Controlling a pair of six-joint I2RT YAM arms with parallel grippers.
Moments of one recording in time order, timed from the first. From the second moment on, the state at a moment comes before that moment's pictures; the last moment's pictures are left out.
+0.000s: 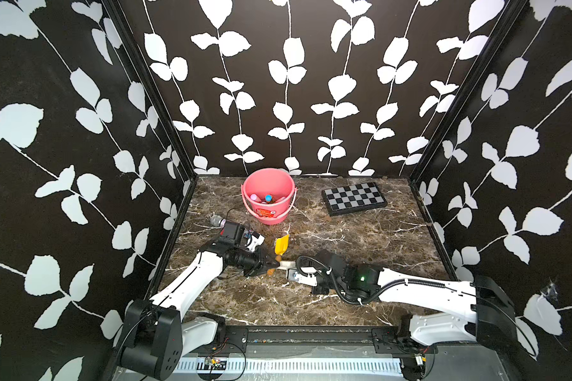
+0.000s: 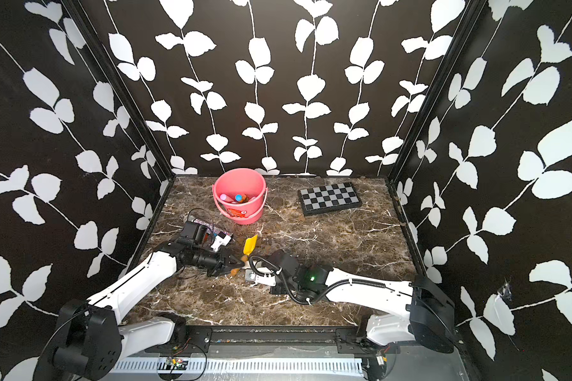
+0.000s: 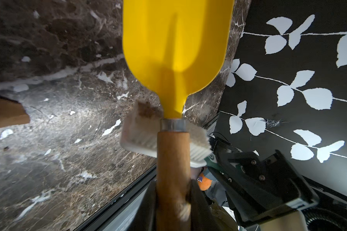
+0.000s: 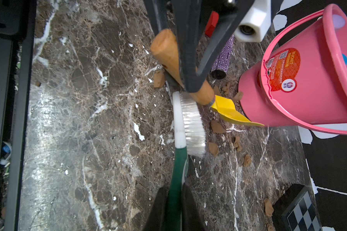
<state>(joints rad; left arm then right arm) -0.31 1.18 0.70 -0.66 0.90 -0.62 1.16 1.32 0.85 -0.29 0.14 -0.57</state>
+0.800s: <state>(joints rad) -0.33 1.26 0.77 -0.73 0.91 -0.53 1.16 1.32 0.83 -0.28 0.21 -0.62</state>
